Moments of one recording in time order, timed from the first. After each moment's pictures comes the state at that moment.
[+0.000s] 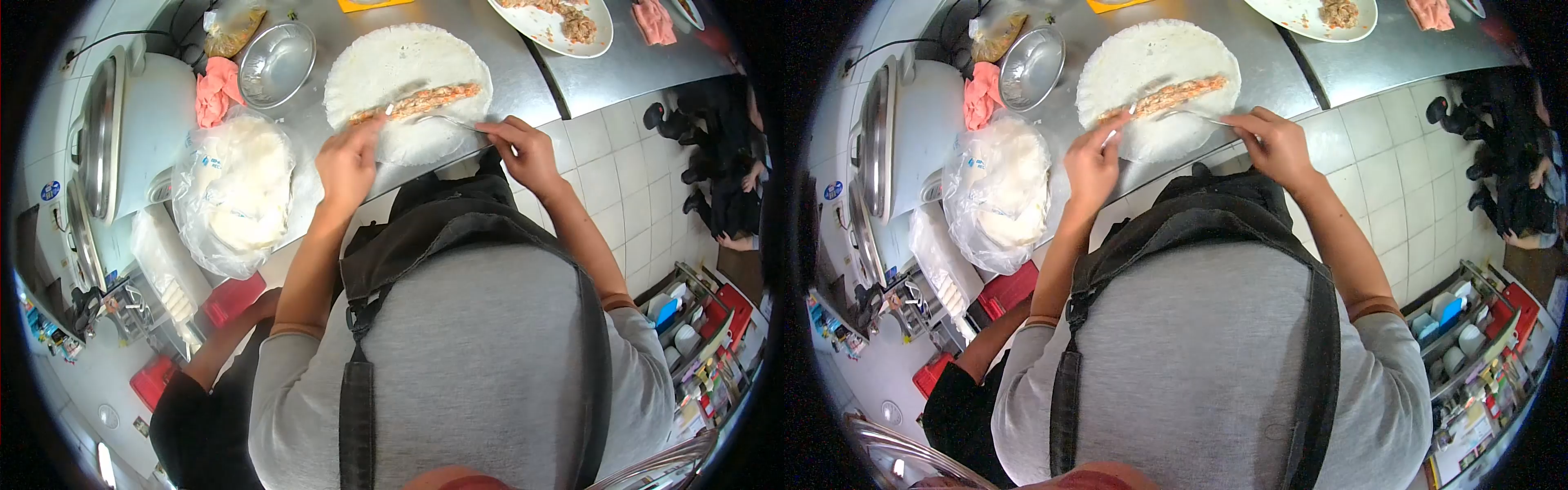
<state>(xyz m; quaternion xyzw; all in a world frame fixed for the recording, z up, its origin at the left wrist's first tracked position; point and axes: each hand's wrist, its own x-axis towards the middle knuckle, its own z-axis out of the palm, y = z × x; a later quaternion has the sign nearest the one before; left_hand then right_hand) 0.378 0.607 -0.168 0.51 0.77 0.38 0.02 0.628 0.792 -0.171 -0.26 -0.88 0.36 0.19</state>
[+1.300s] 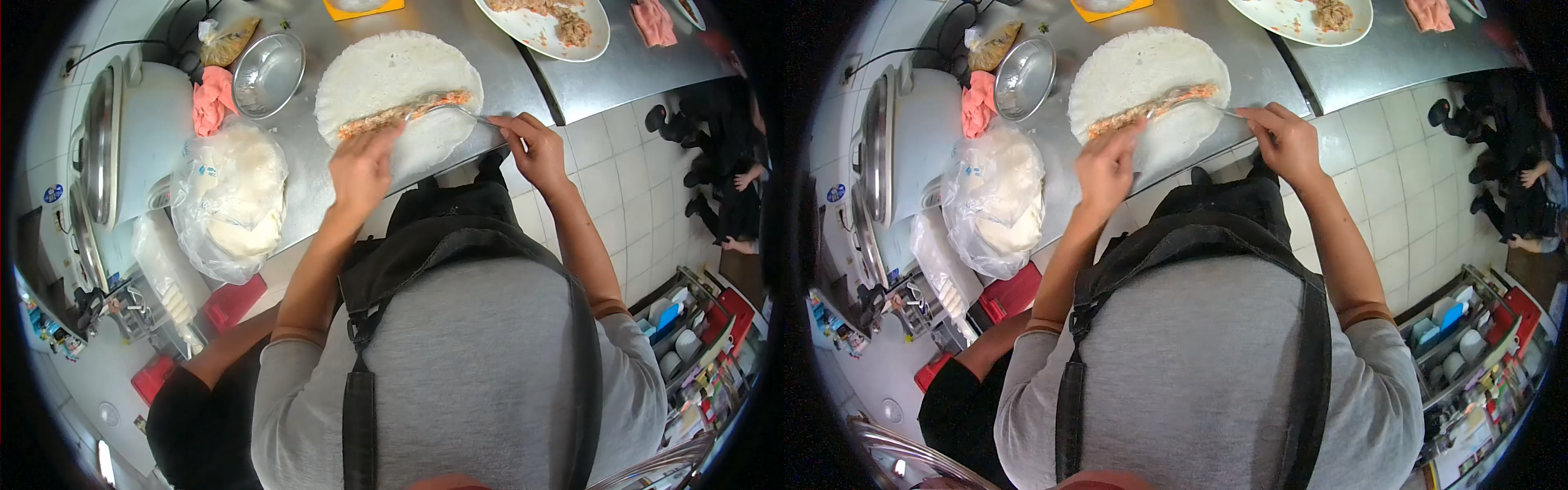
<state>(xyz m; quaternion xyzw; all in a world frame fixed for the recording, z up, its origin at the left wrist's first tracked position) 0.405 0.631 -0.163 0.56 0.76 0.34 0.02 0.645 0.821 -0.177 -0.28 -0.87 0.33 0.23</state>
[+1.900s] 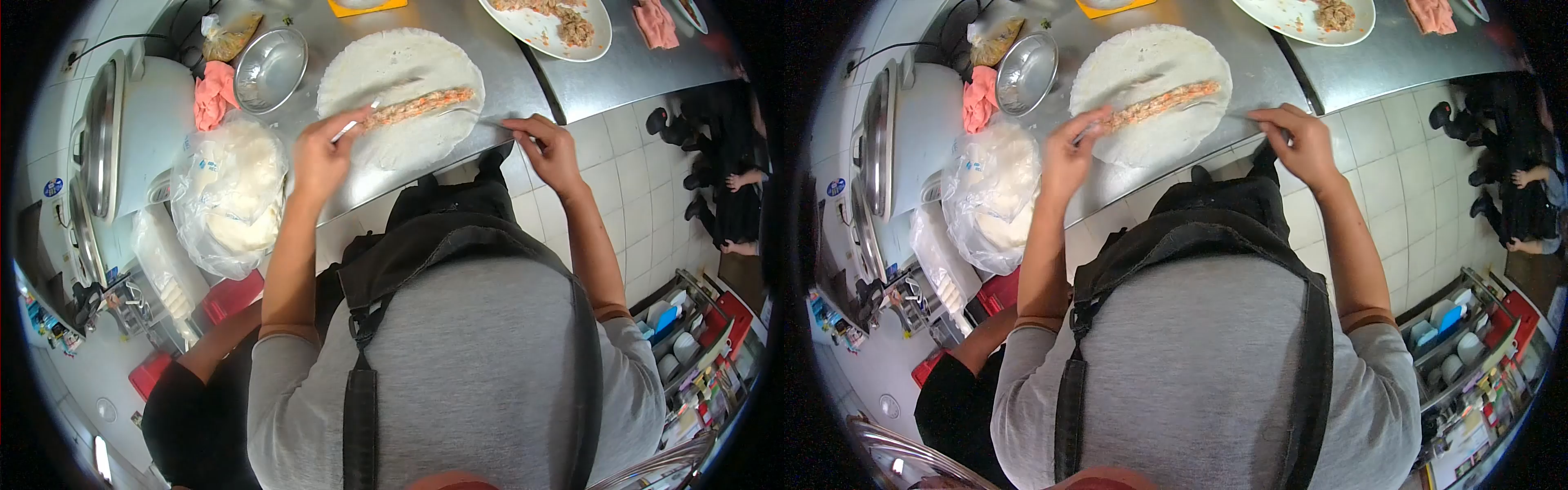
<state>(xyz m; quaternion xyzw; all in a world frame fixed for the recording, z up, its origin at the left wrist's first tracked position) 0.353 0.620 -0.143 0.45 0.78 0.36 0.23 0.660 0.831 -0.167 -0.31 -0.84 0.41 0.17</state>
